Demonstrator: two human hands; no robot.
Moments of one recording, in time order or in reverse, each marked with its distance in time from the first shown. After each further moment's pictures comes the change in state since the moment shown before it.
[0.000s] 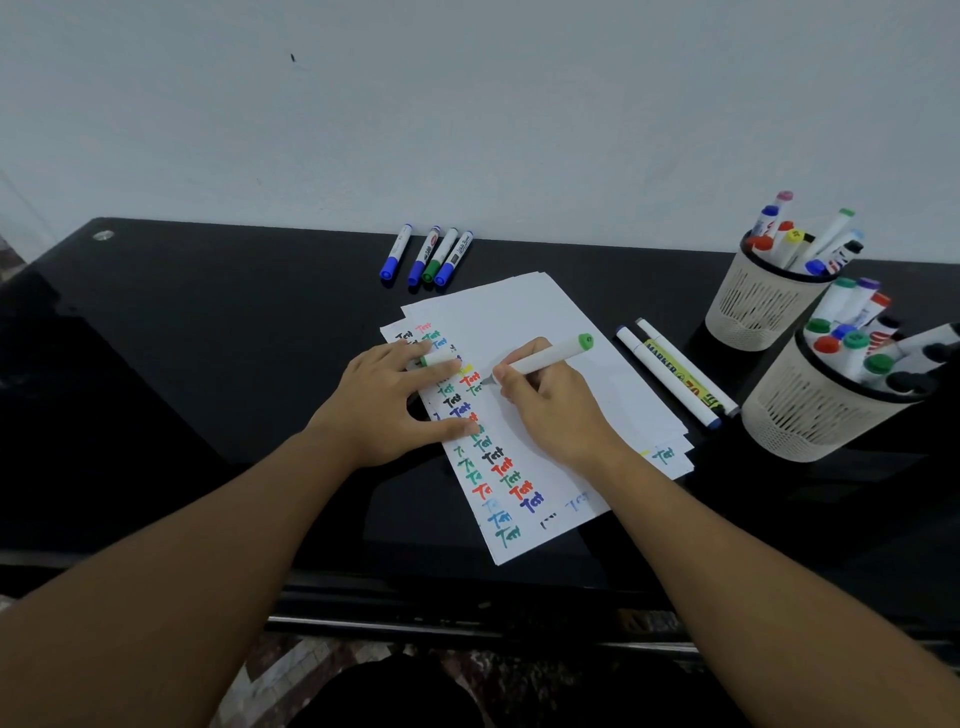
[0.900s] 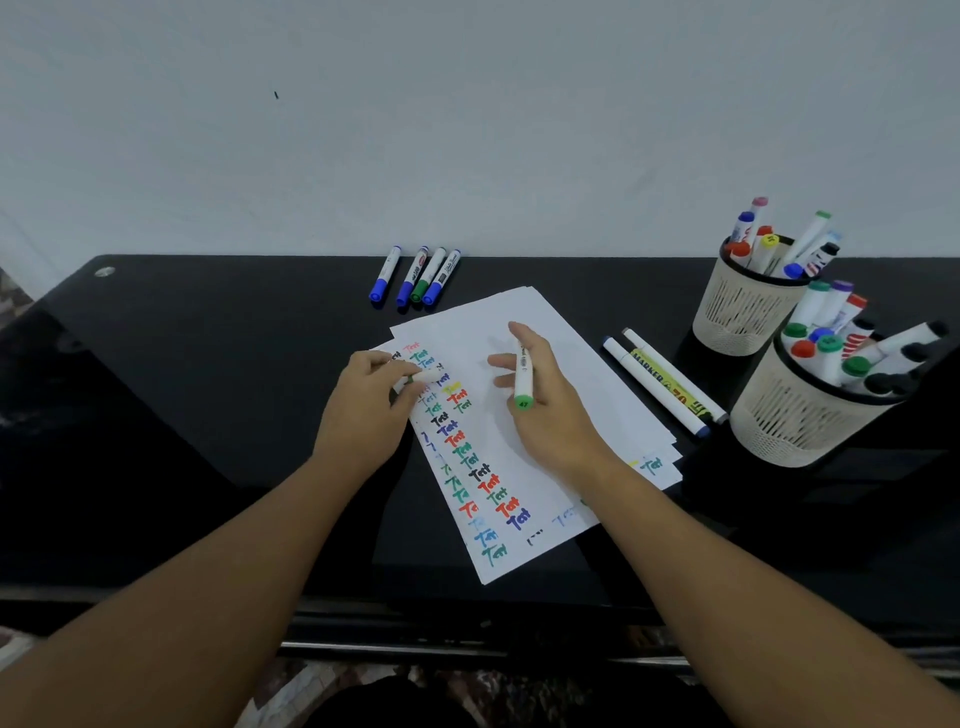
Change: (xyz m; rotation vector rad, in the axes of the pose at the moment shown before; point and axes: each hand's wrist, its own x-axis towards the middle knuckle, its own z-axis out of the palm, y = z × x) left_hand 0.011 0.010 0.010 -0.224 0.342 -0.222; right_hand -0.002 0.009 -0.008 0.153 -0.009 -0.027
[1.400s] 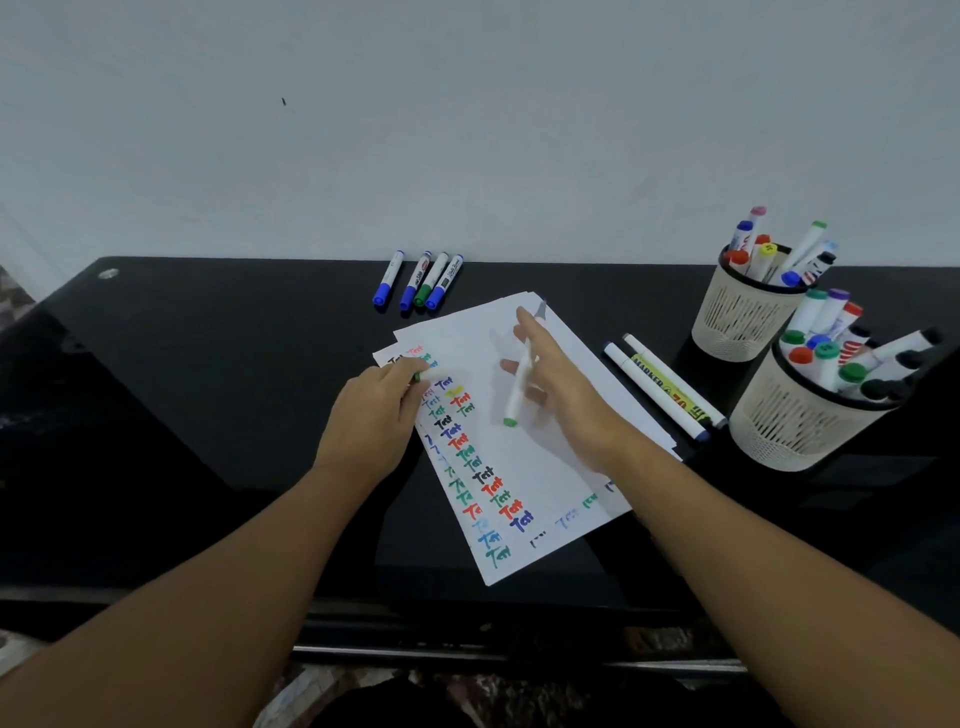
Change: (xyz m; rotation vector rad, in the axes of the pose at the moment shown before) left_hand -0.011 0.011 -0.007 0.100 0.047 0.131; right_hand 0.012 -0.012 -0.019 0.233 -0.149 0.051
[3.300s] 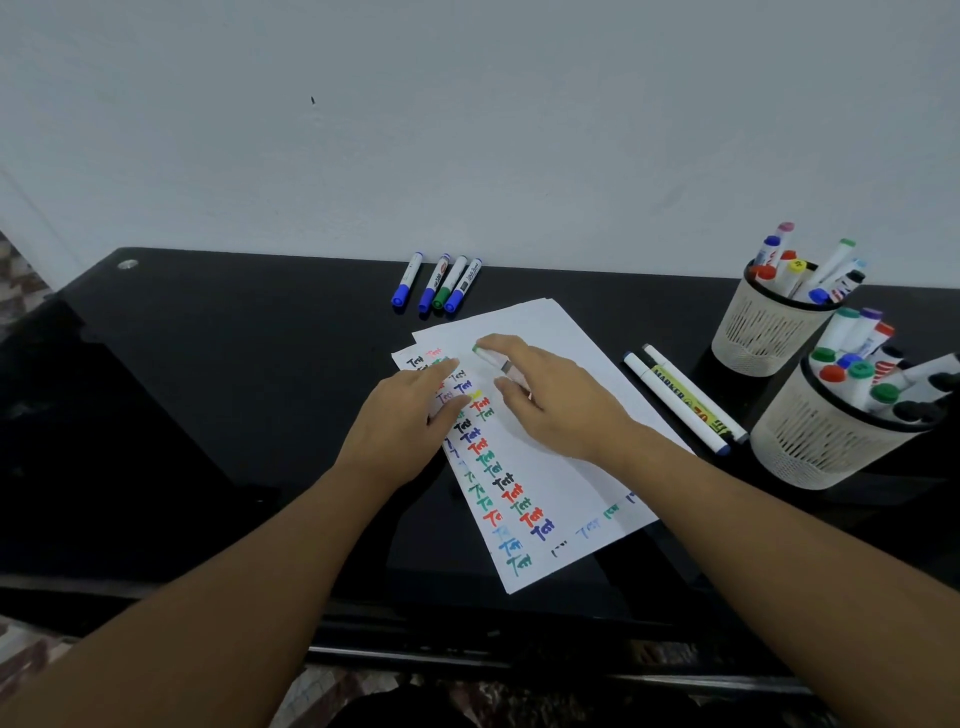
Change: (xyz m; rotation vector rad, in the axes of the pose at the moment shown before) left_hand 0.000 0.003 -0.001 -0.037 -0.094 0.034; right_hand 0.025 -0.002 0.007 -0.923 -0.087 -0.283
